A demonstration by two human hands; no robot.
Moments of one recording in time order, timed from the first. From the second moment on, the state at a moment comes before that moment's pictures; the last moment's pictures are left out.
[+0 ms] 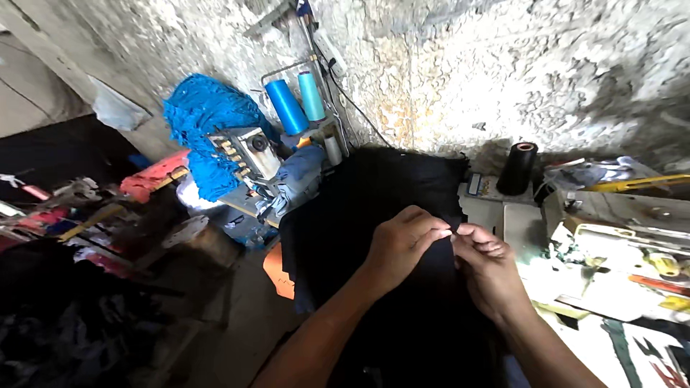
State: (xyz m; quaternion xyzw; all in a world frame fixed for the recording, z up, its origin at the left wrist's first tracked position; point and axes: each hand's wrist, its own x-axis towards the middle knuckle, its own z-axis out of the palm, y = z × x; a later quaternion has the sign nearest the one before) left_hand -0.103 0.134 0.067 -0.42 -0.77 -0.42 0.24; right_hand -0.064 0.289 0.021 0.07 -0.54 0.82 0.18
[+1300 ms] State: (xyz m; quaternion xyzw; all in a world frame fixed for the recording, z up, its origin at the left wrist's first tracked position) left_hand -0.146 0.010 0.086 -0.20 -0.97 -0.04 0.14; right_hand -0.113 0.285 -0.011 0.02 -0.65 0.74 0.17
